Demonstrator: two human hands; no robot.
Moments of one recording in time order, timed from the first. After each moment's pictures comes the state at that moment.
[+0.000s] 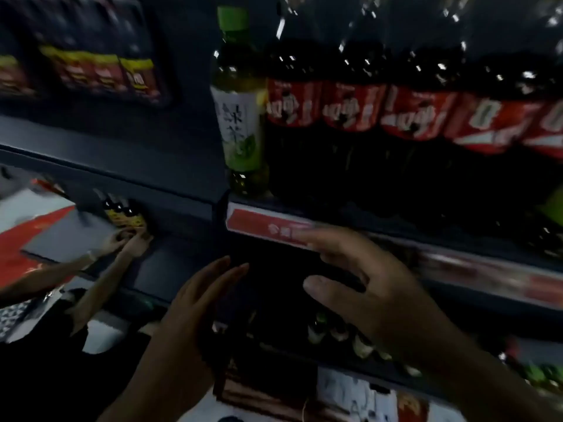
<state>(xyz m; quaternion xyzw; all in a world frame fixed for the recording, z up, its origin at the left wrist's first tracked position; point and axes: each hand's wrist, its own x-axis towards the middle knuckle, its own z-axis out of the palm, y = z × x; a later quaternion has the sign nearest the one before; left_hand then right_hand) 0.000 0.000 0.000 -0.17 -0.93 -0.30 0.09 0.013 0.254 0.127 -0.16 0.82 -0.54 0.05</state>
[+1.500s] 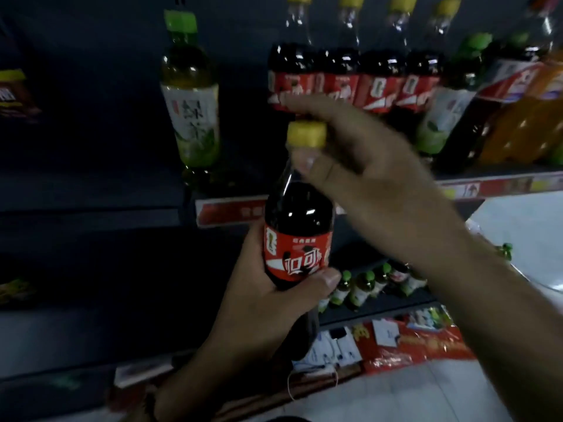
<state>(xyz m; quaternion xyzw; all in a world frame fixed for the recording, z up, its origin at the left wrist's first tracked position) 0.023 0.042 0.100 -0.24 -0.62 -0.72 -0.19 0.046 0.181 0.199 -0.07 0.88 -0.42 -0.22</state>
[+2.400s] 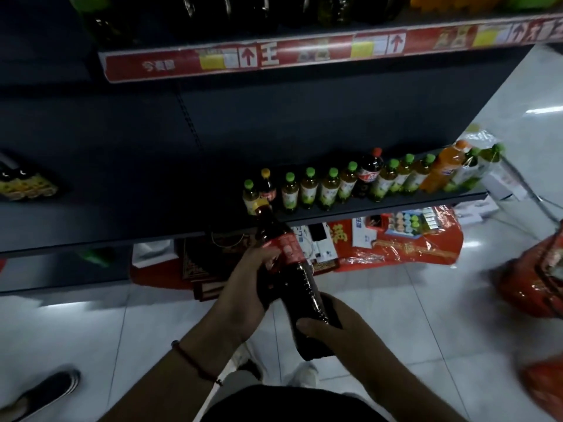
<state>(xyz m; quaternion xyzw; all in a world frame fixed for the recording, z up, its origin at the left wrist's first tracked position) 0.253 0.110 -0.041 0.08 -0.55 -0.74 -0.39 0.375 0.235 -0.038 0.25 0.63 -0.71 0.17</state>
